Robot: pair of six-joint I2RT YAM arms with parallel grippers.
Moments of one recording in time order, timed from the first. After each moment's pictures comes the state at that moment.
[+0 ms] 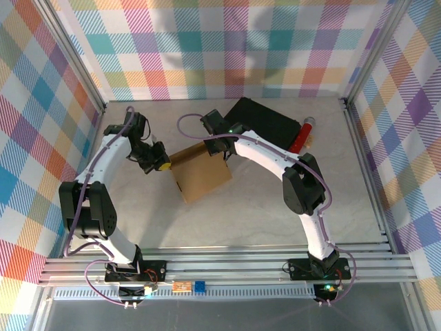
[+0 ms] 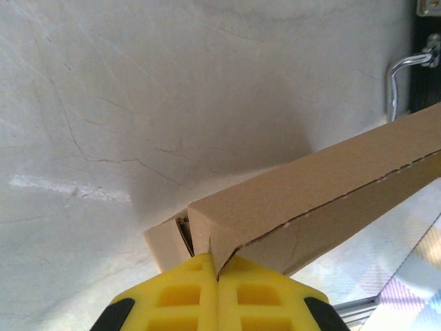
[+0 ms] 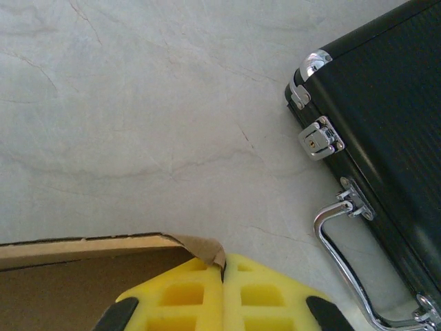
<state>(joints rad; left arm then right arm) -0.06 1.63 1.38 -1.07 0.46 -0.60 0.76 2.12 1.87 -0.68 0.25 0.18</state>
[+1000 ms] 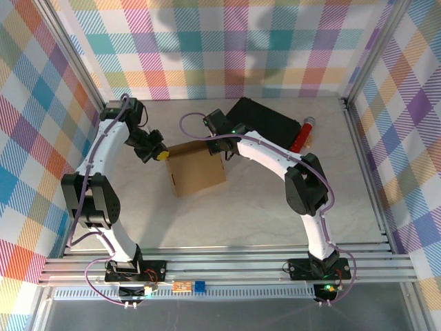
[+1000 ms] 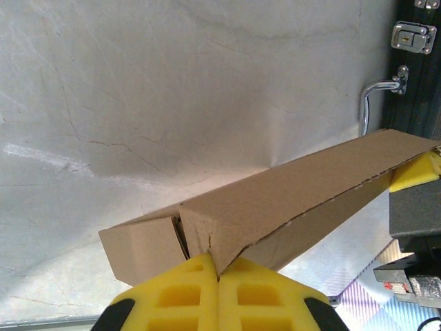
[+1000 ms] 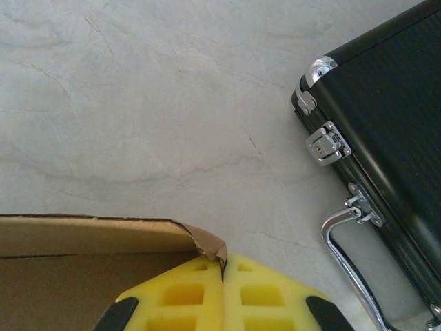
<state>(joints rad) -0.05 1.74 1.63 -1.27 0.46 -0.68 0.75 2.10 1.82 -0.62 0.20 0.18</state>
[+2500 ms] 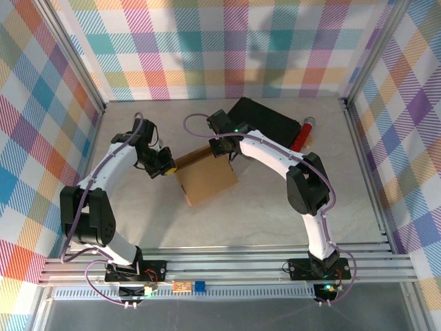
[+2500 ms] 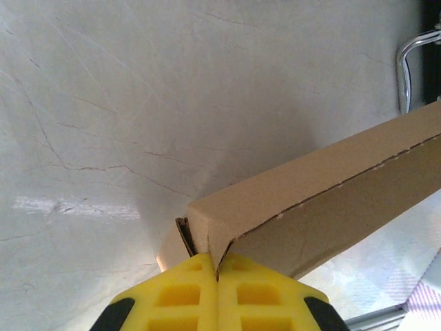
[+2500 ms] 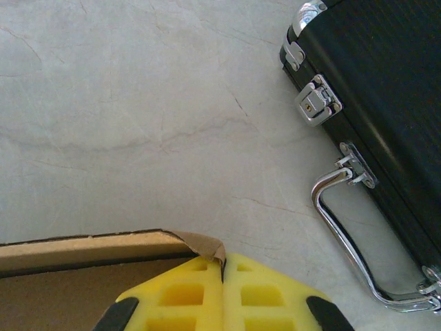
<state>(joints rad) -0.15 1.56 1.23 -0.92 0.40 -0.61 0.73 2.09 1.81 -0.70 0.18 0.21</state>
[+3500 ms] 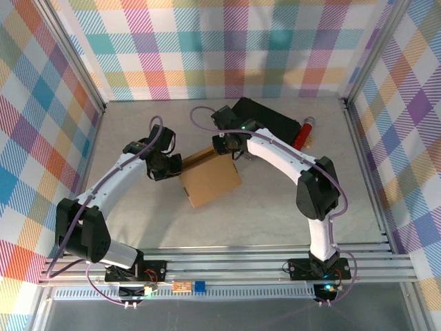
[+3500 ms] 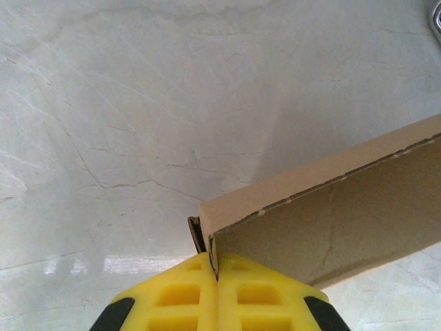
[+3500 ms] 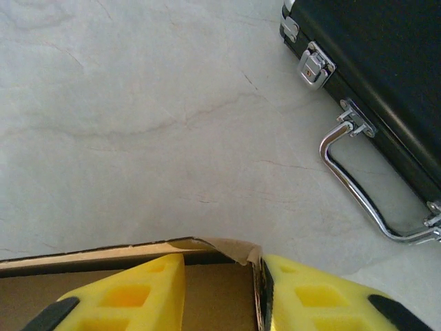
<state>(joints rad) -0.35 1.45 1.17 -0.87 0.08 -0.55 0.73 1.98 1.79 -0.79 0.11 0.36</state>
